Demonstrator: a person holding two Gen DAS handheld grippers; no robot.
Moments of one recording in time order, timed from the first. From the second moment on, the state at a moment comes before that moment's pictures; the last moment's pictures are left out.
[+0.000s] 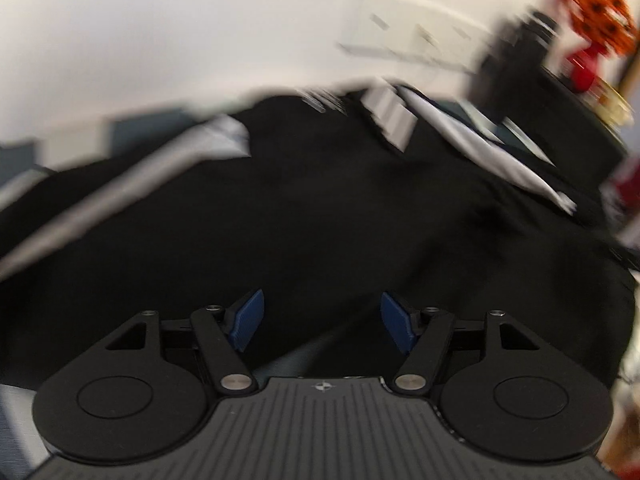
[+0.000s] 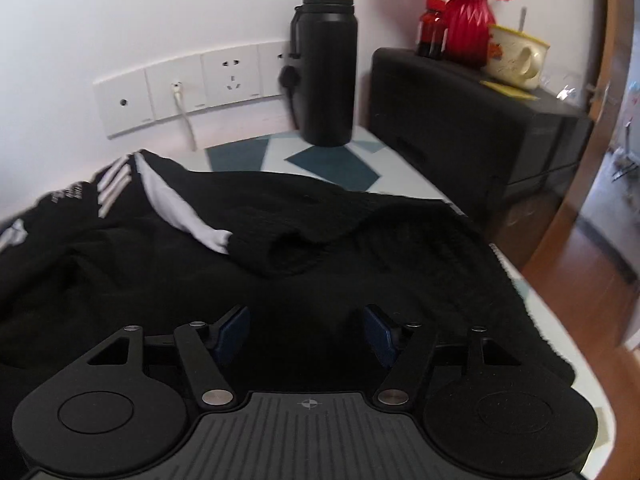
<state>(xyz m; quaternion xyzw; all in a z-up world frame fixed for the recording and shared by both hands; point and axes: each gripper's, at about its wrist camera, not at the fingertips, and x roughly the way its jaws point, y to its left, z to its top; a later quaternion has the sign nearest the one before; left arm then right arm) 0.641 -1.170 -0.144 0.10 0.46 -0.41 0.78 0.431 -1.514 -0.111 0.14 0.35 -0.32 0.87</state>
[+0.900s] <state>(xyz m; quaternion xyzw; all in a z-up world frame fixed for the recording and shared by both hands) 0.568 -1.150 -0.145 0.24 0.47 -0.45 0.72 0.427 -1.483 -0.159 0.13 0.43 -0.26 0.86</state>
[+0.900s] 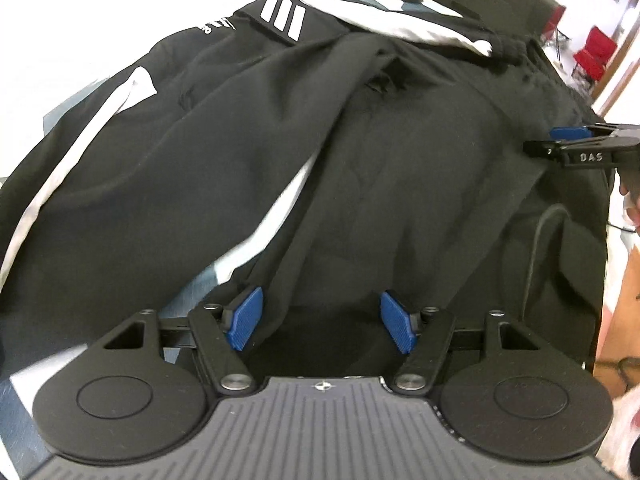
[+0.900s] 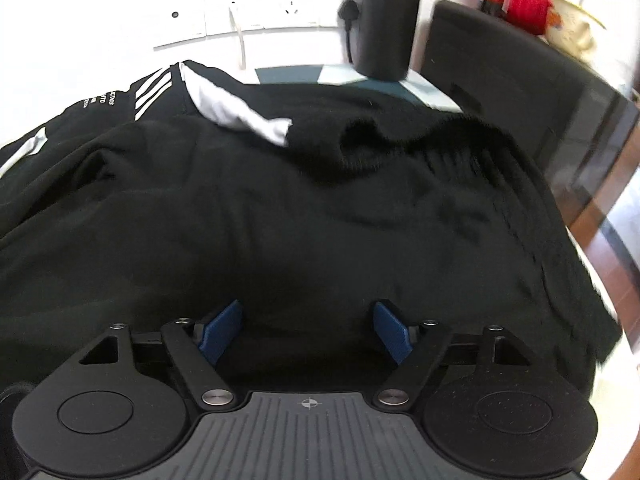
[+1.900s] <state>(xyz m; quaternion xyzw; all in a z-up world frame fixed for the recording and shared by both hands) 0.564 -1.189 -0.147 0.22 0.42 -0.46 0.75 0.333 -1.526 -0.153 0.31 0.30 -0.50 0.75</state>
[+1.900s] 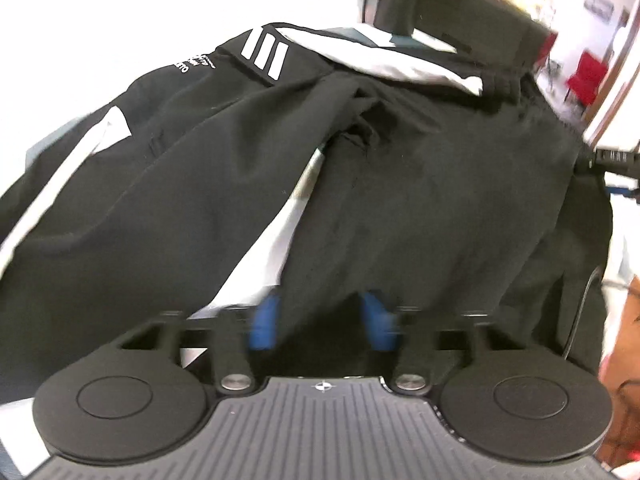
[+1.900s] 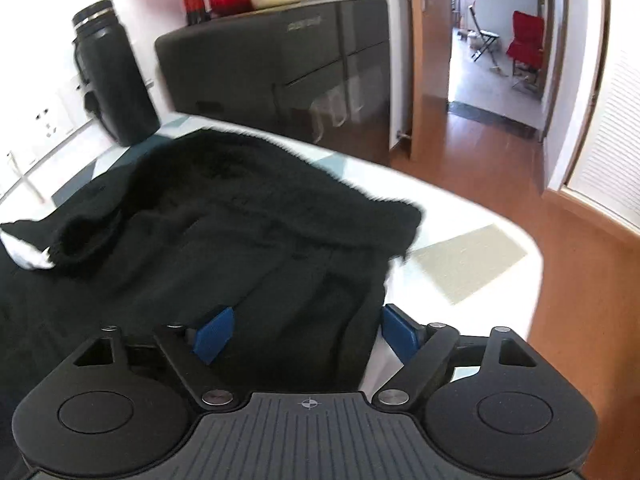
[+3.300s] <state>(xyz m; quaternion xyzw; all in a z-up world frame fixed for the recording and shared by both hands) 0.671 -1.125 0.022 -0.04 0.33 -0.36 0.87 0.282 -1.452 0.107 0.13 -0.01 -0.44 0.89</state>
